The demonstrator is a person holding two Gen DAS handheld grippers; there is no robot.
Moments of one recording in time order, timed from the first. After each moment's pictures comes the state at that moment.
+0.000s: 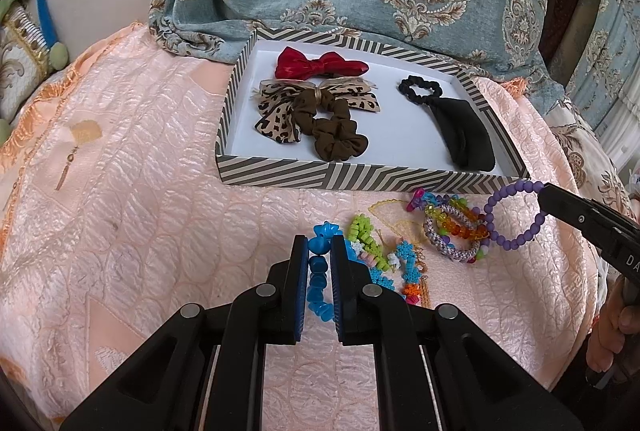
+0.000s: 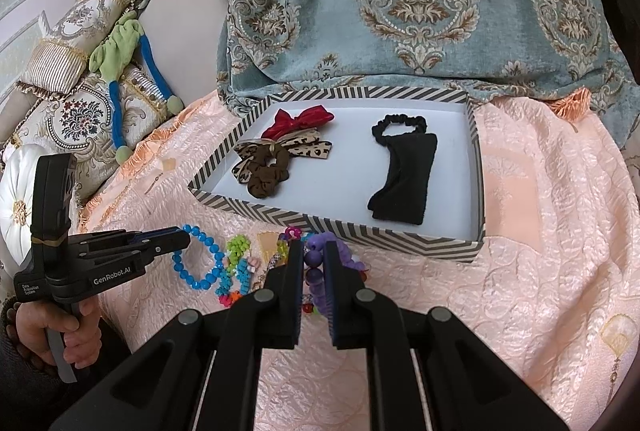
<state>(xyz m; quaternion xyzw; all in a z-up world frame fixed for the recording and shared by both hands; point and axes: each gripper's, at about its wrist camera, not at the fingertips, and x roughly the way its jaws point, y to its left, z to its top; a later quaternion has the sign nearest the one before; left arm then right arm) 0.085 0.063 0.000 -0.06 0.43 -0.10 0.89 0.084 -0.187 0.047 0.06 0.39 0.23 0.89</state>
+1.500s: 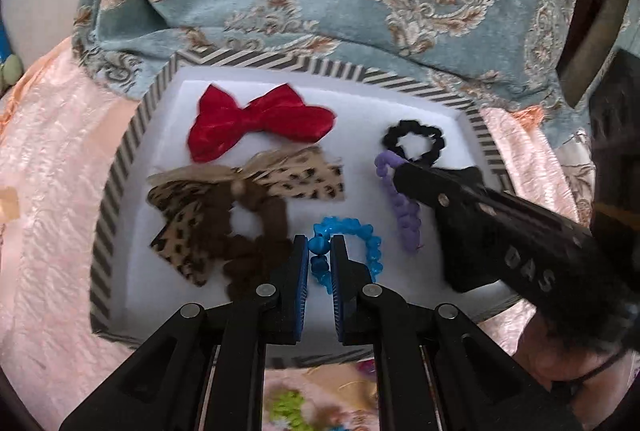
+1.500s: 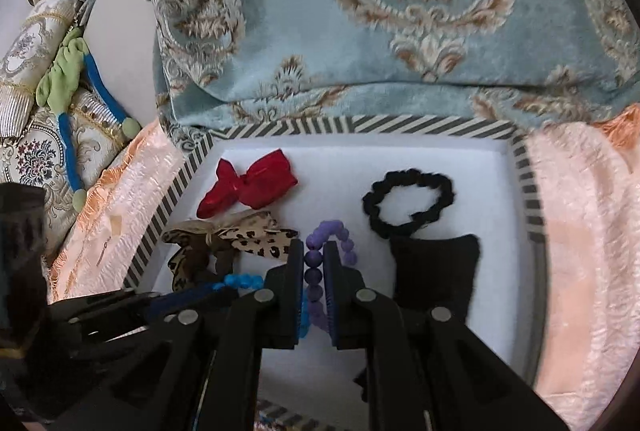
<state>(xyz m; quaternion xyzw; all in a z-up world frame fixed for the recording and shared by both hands) 0.209 0.008 0.005 -0.08 0.47 -0.11 0.88 0.253 -0.145 0.013 0.10 0.44 0.21 0.87</state>
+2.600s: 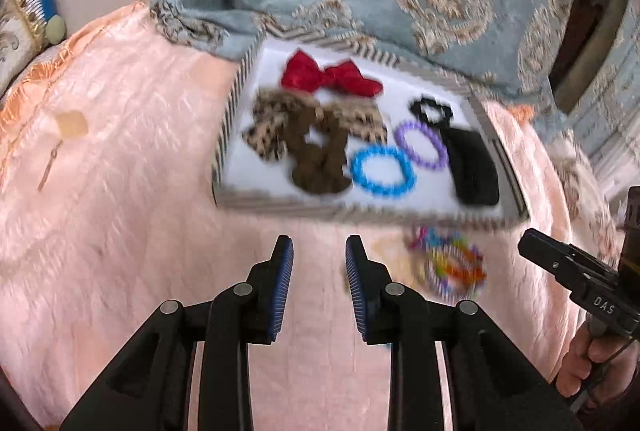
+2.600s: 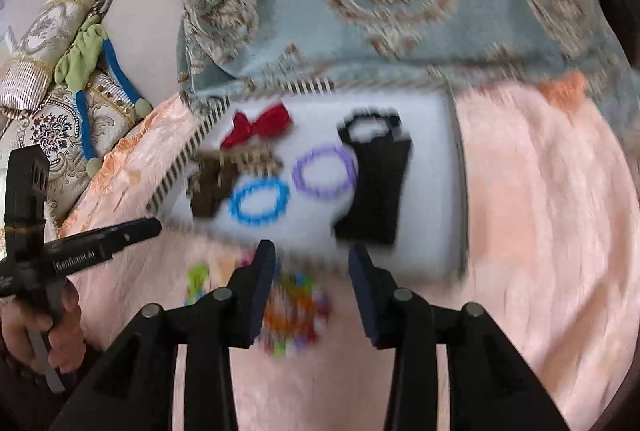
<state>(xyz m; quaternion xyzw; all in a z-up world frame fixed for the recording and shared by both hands) 0.116 0.067 0.002 -0.11 0.45 -0.10 0.88 0.120 -0.203 0.028 0.08 0.45 0.18 0.87</state>
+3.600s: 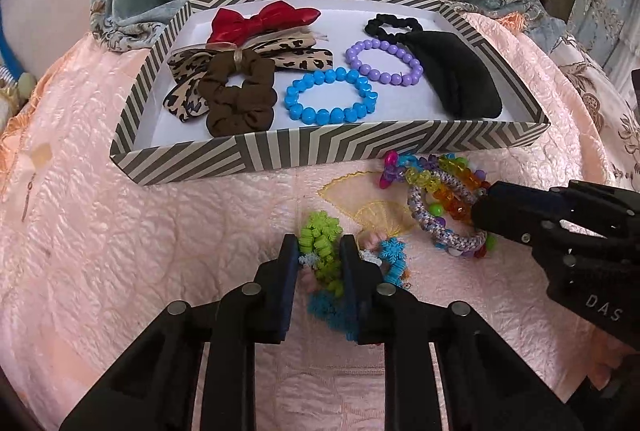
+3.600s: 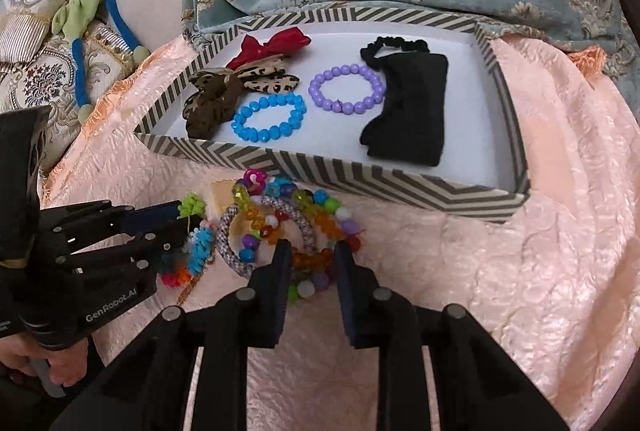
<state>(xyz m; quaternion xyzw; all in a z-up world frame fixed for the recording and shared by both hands) 0.114 0.002 -0.032 0.02 0.48 -0.11 0.87 0.116 -0.163 -0.014 0.02 0.49 0.20 0.85</state>
